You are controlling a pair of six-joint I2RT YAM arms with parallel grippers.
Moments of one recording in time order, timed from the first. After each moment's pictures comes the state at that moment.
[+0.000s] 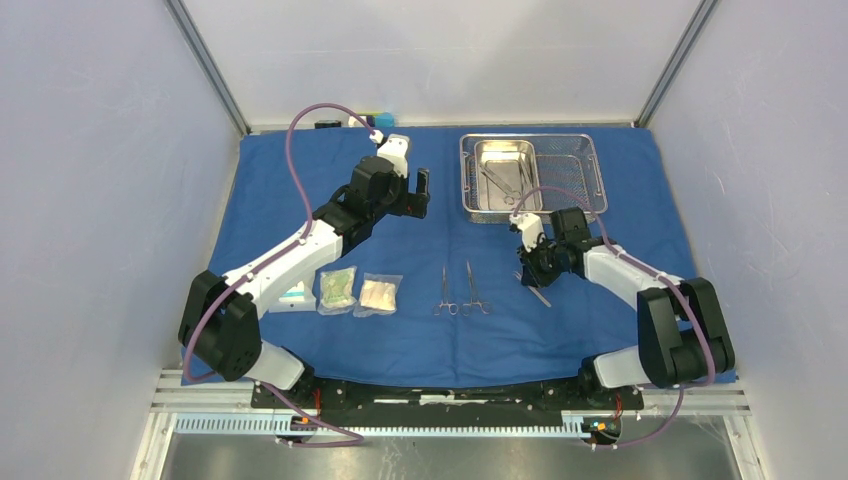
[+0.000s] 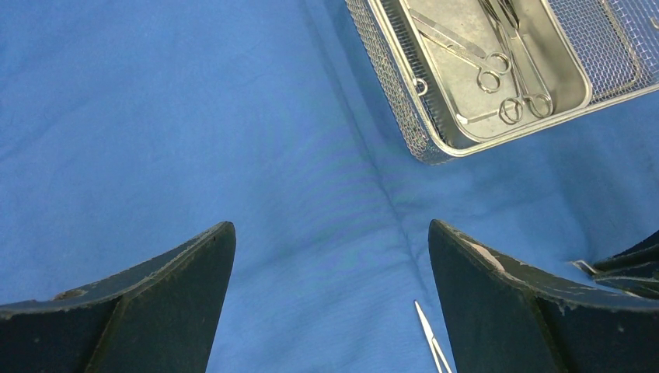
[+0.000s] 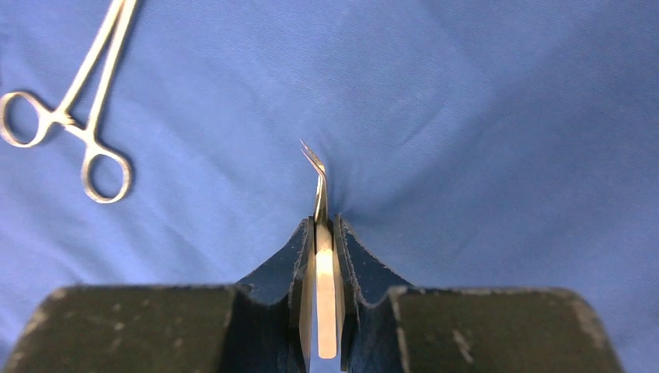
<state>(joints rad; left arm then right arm) -0.59 1.46 1.10 -0.10 -0.15 -0.20 0.23 1.40 0.67 -0.36 -0.36 -0.39</state>
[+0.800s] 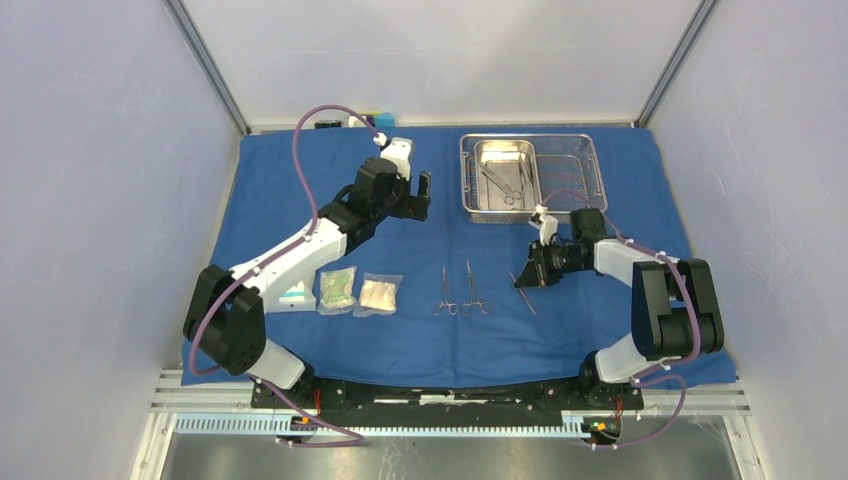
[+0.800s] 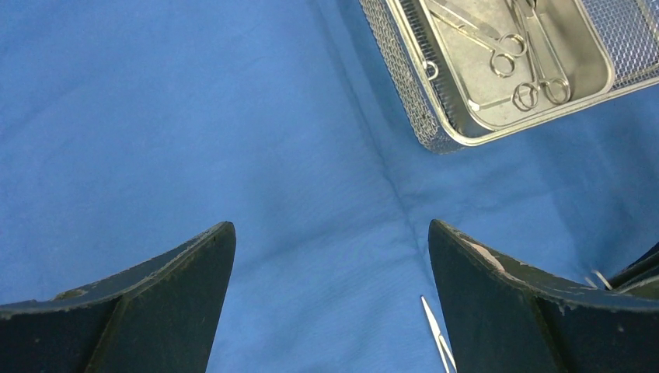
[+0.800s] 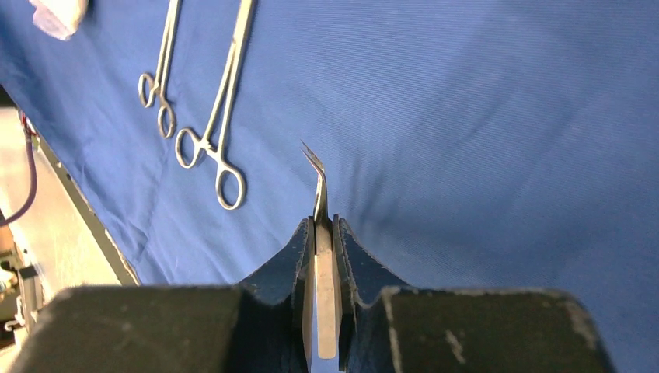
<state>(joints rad) -0.59 1.49 1.11 -0.11 -0.15 -0.20 0.06 1.53 0.68 -0.36 -0.81 -0.21</state>
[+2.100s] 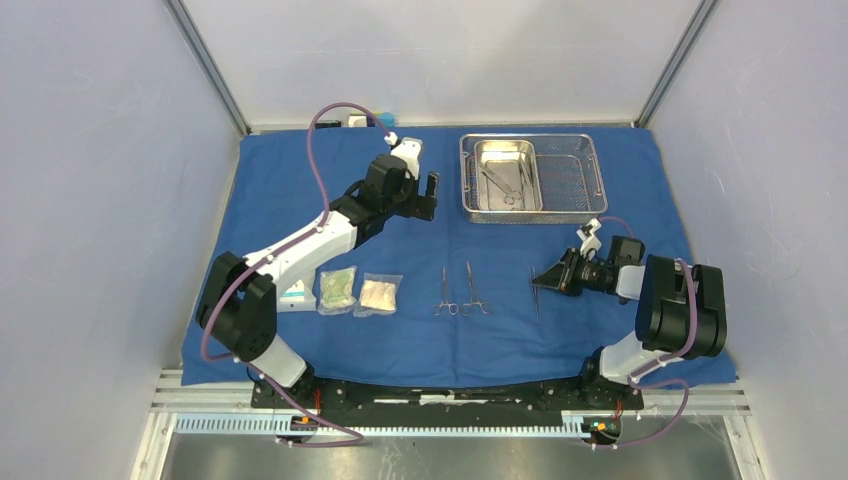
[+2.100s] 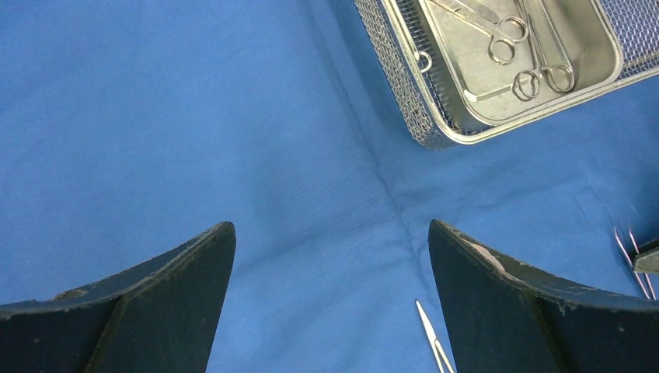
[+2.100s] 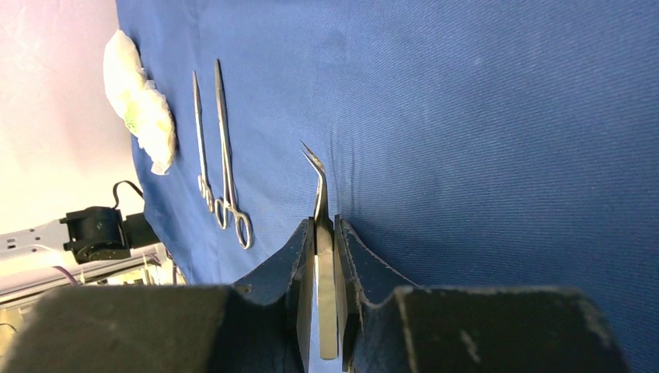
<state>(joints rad) -0.60 1.58 1.16 -0.13 -0.13 -0.20 -0.27 1.56 0.43 0.05 -0.98 0.19</state>
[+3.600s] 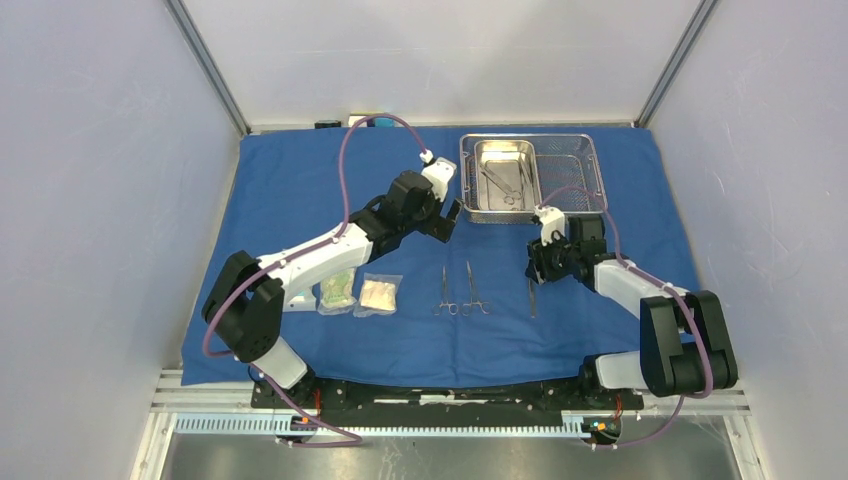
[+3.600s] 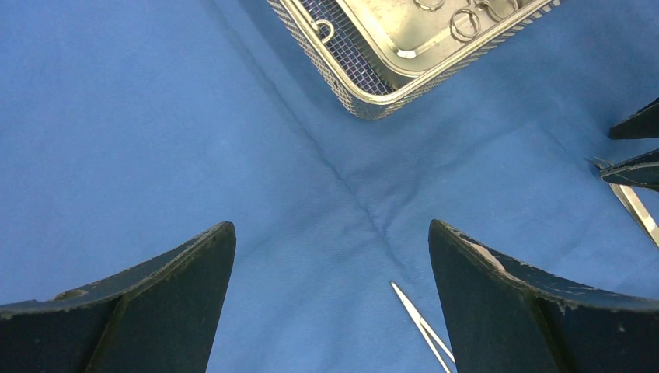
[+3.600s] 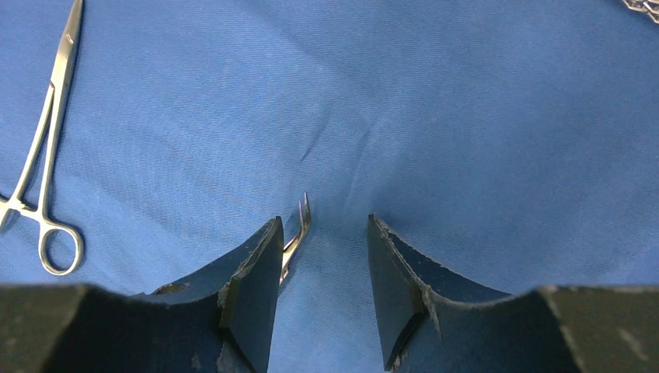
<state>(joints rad) -0.73 1.60 1.13 -0.07 -0.13 -0.05 0.11 1.35 0.54 -0.10 -0.39 -0.23</state>
